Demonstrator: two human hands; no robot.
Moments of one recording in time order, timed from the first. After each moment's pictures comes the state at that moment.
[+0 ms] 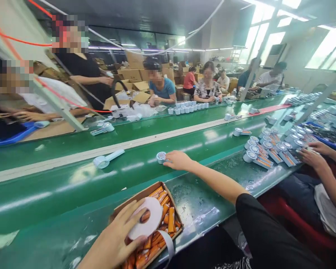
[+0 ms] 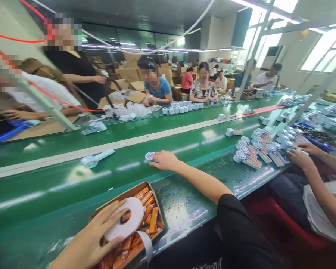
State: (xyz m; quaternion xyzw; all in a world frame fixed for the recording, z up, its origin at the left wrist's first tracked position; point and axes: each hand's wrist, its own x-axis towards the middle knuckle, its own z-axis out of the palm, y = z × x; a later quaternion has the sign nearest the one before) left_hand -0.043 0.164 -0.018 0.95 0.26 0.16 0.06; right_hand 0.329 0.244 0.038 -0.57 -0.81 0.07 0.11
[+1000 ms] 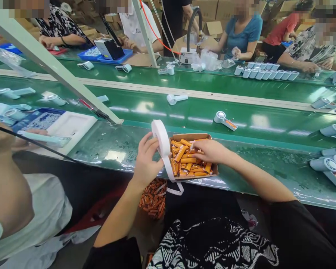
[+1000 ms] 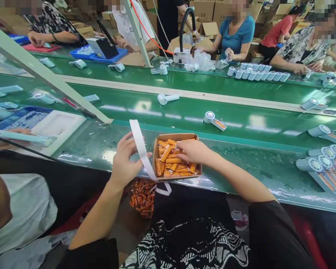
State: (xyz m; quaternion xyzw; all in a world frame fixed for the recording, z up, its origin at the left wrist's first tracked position) left_hand -0.067 0.087 0.022 0.76 0.46 0.45 -0.03; right_hand 0.218 0.139 0.056 -0.34 -0.91 0.23 0.02
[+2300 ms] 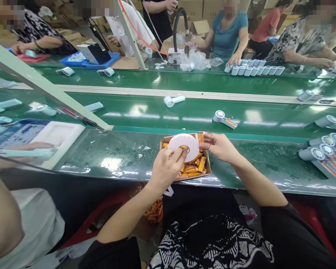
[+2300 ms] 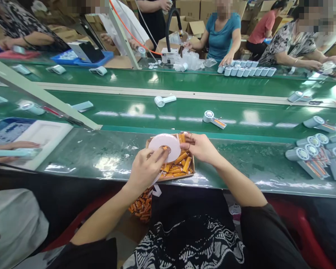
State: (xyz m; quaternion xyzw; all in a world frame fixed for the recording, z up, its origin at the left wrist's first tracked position) left_hand 0.006 0.078 0.023 0.87 0.39 0.25 -0.18; right_hand 0.265 0.129 0.061 -0.43 -0.63 0.53 0.38
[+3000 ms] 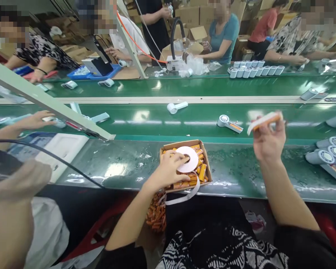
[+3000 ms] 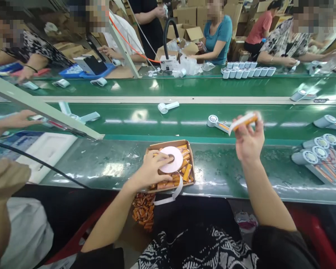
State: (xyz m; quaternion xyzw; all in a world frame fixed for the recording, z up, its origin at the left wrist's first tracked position) left_hand -0.004 0.113 0.004 0.89 0.40 0.19 0.11; right_hand 0.393 0.154 0.053 -0.41 -0.34 0.31 0.79
